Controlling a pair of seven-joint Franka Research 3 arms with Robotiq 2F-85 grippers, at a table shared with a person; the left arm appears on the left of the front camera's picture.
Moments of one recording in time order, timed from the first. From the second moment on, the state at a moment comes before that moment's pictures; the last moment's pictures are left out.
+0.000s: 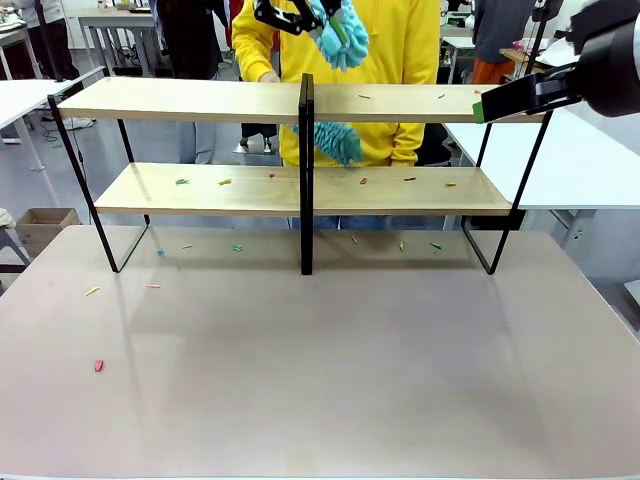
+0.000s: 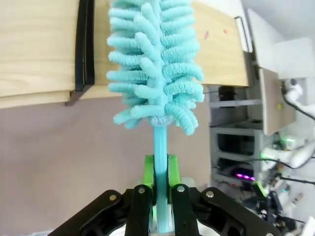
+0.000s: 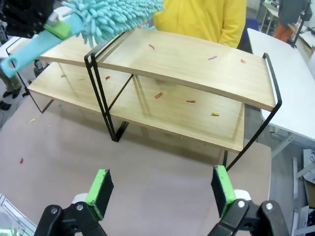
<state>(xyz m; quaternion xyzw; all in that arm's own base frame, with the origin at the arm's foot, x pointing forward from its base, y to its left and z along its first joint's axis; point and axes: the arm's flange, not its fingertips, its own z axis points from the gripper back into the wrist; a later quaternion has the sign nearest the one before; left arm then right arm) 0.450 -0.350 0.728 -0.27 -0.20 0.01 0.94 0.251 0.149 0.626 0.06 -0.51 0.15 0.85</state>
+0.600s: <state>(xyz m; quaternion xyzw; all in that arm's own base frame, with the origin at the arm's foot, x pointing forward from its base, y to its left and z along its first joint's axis) 0.468 -0.381 0.688 -0.18 -0.24 -0.03 0.95 0.251 0.149 0.626 0.06 -0.51 0.15 0.85</state>
